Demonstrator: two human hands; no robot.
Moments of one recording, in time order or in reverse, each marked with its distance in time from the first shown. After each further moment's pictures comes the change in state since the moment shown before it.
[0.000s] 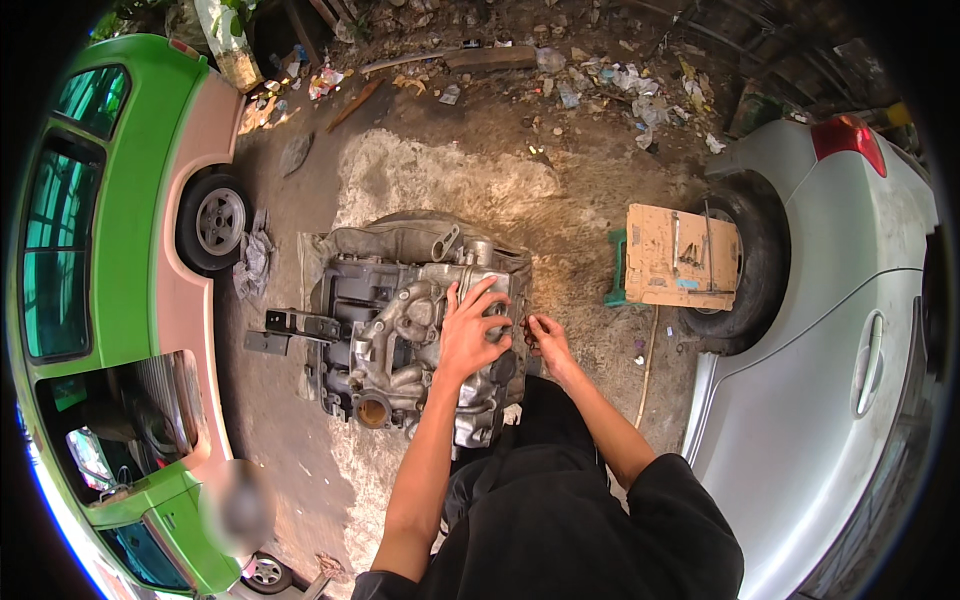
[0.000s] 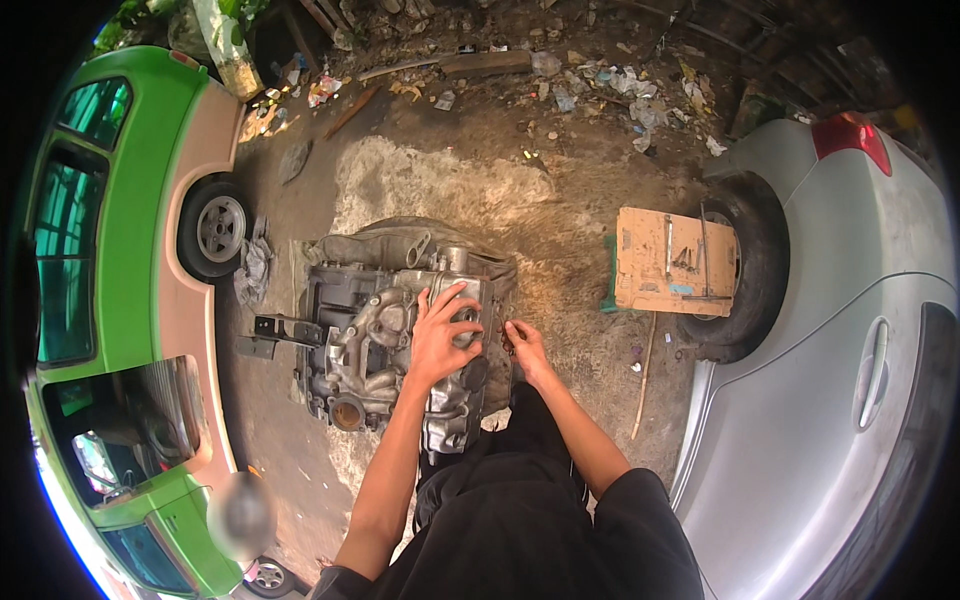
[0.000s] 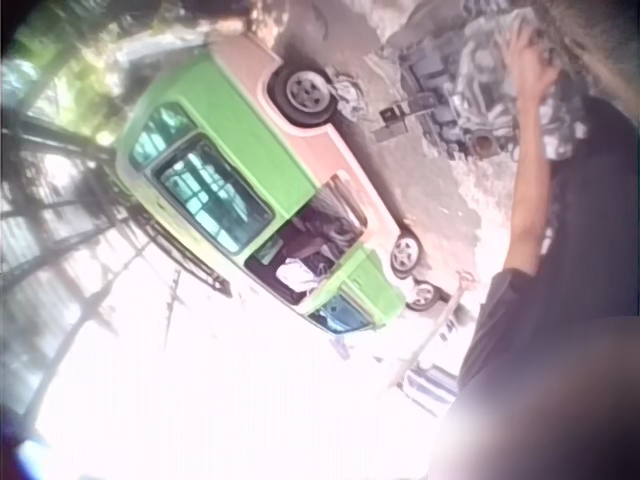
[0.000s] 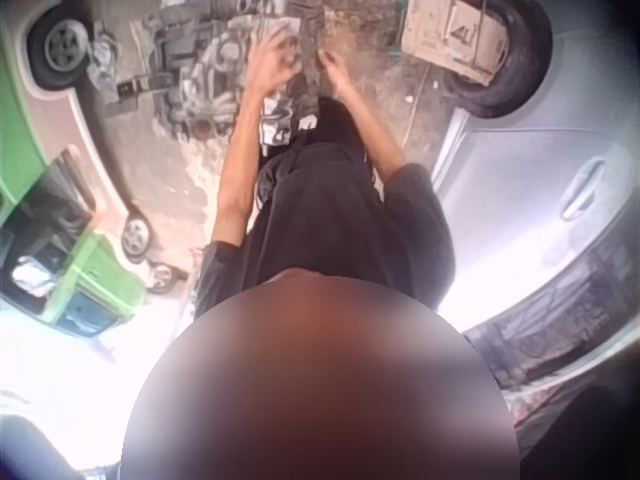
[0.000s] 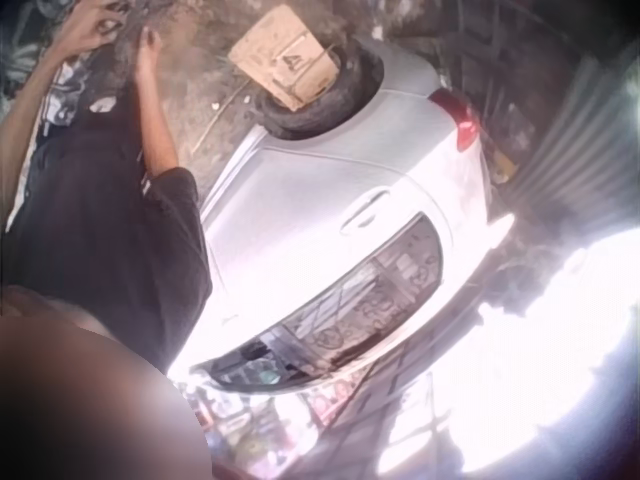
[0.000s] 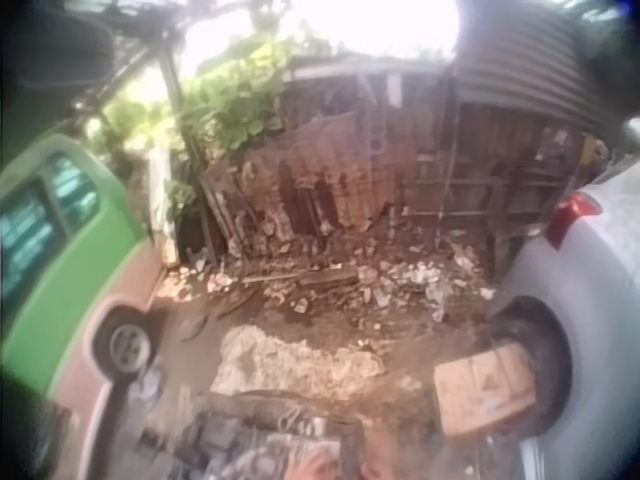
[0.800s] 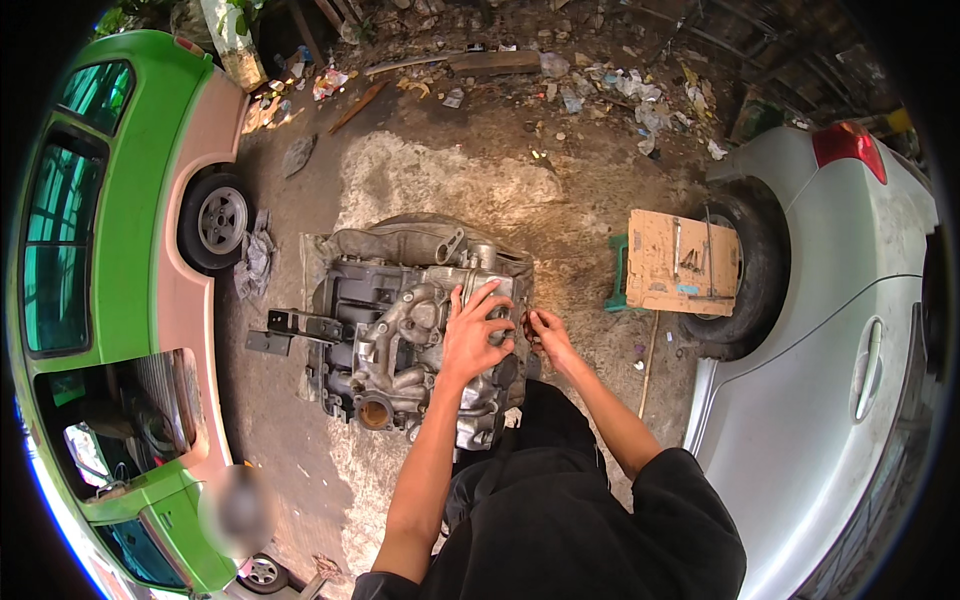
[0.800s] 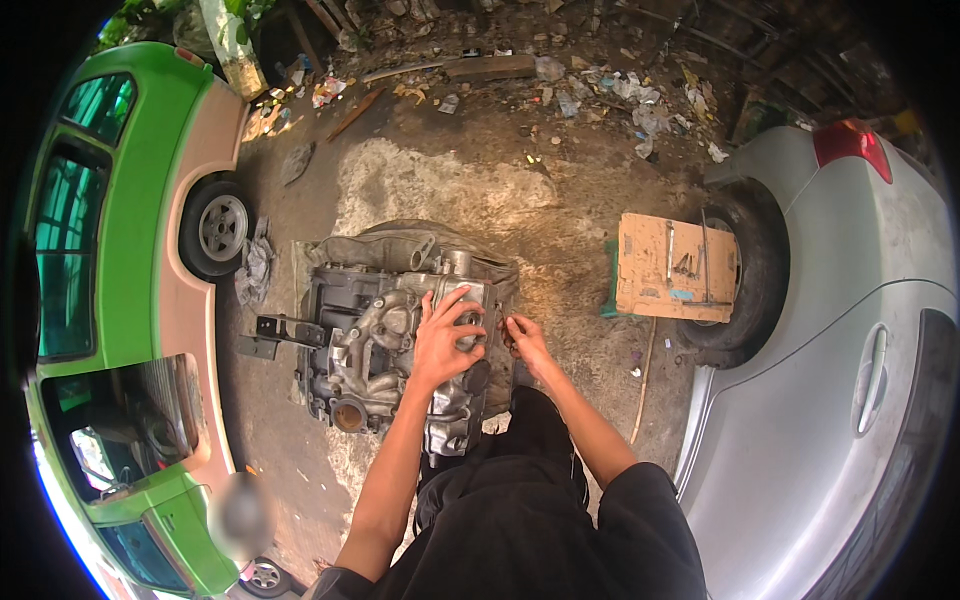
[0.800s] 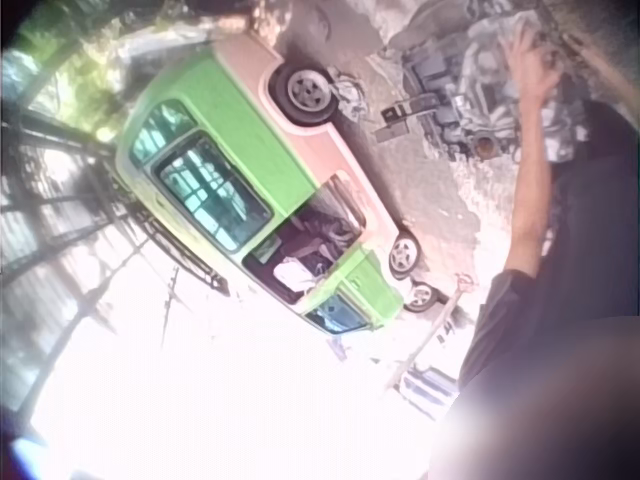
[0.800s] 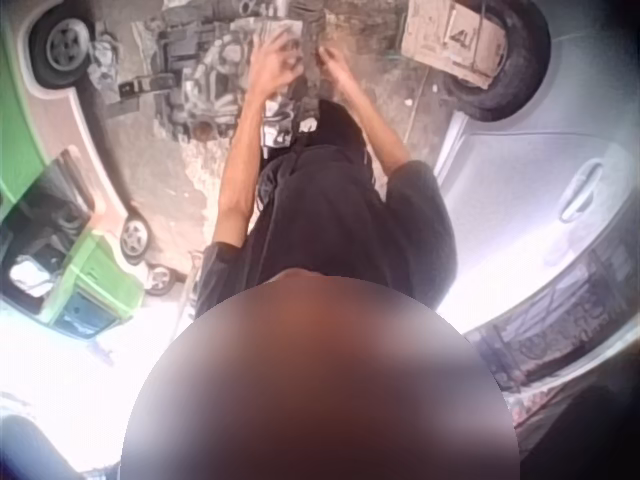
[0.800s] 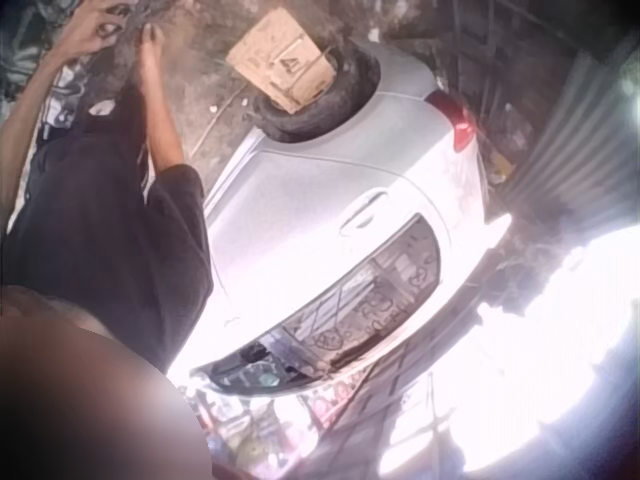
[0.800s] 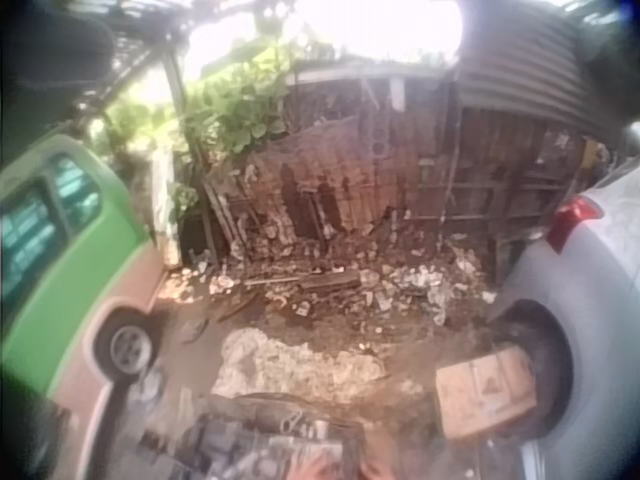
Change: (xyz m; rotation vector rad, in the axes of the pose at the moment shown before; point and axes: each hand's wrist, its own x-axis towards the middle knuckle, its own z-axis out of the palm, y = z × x) left_hand -0.001 0.001 0.000 -0.017 -0.004 -0.013; right_hand 0.021 -0.010 -0.007 -0.022 -0.144 -0.003
